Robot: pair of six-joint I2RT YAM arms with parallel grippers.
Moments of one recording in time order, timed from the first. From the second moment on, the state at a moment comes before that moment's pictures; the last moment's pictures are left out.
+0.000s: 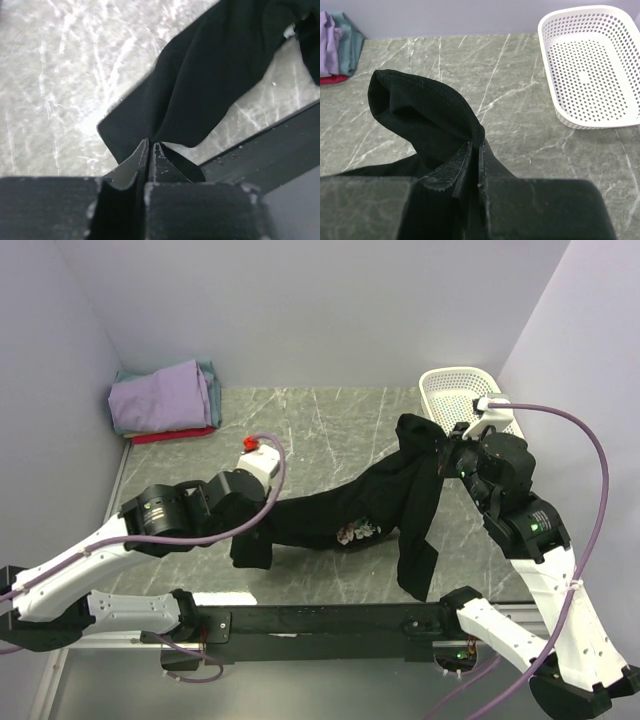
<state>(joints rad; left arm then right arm) -1.15 1.07 1.45 -1.19 -0.50 -0.45 0.39 0.83 1.22 -0.65 0.27 0.20</state>
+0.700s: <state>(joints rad) -1.13 1.12 1.71 -1.27 -0.66 -0.52 0.39 0.81 1.22 -0.65 0.30 0.20</state>
